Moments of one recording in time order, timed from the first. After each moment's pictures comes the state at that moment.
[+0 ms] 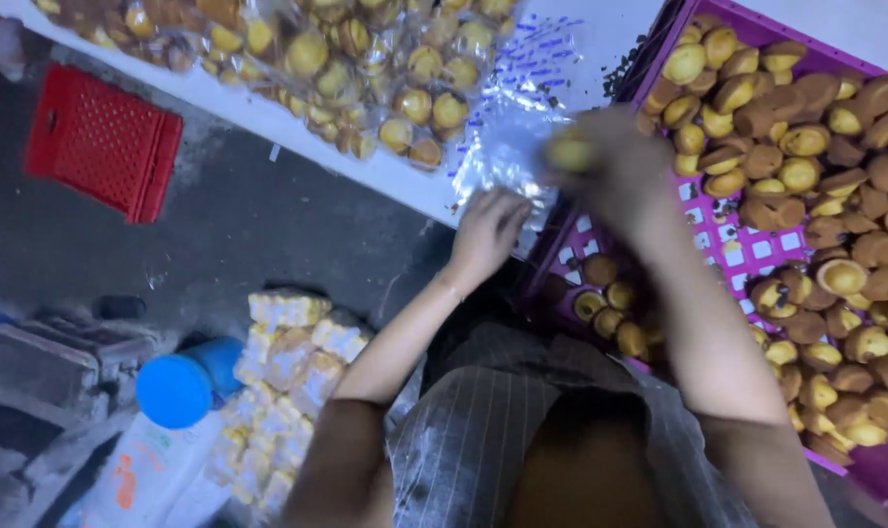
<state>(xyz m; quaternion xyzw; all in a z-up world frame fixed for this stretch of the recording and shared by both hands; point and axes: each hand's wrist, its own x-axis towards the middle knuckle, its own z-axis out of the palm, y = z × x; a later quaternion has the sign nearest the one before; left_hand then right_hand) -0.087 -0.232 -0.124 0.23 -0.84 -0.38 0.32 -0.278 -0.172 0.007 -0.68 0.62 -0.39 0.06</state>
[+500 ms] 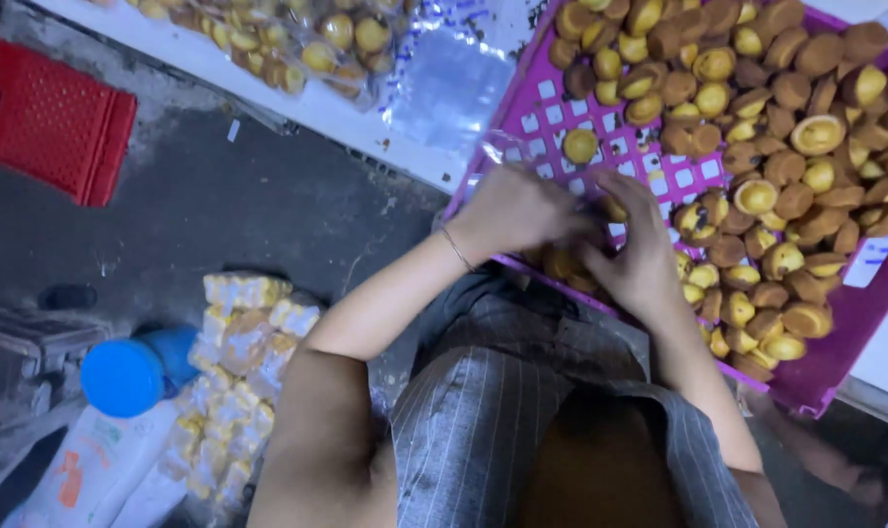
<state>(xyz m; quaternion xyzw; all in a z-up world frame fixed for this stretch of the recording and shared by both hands) -0.158 -0.124 0.000 0.02 -0.94 -0.12 0.32 -0.284 0.060 0.030 -0.61 0.66 -0.42 0.12</state>
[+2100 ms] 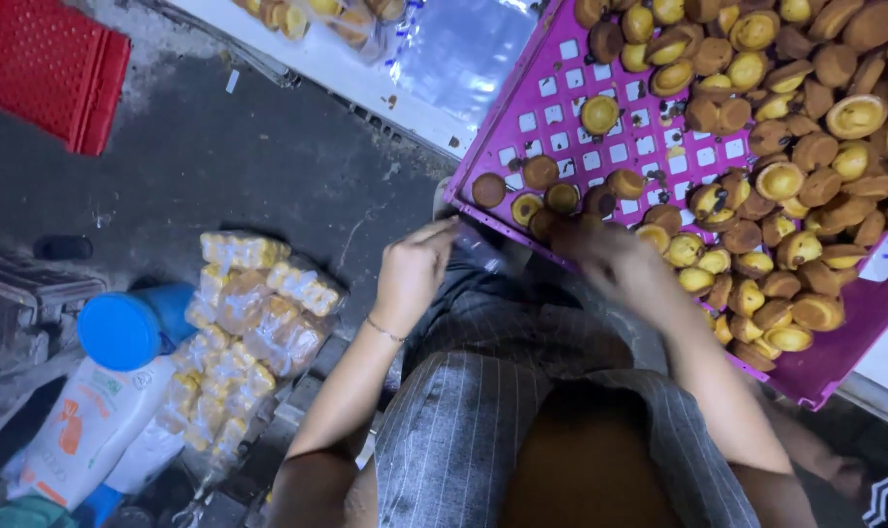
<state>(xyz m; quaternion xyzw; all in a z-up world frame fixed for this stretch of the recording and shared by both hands) -0.007 -0.066 -0.003 0.32 -0.88 -0.30 0.19 -0.278 0.084 -0.007 -0.64 0.64 -0.33 0.26</state>
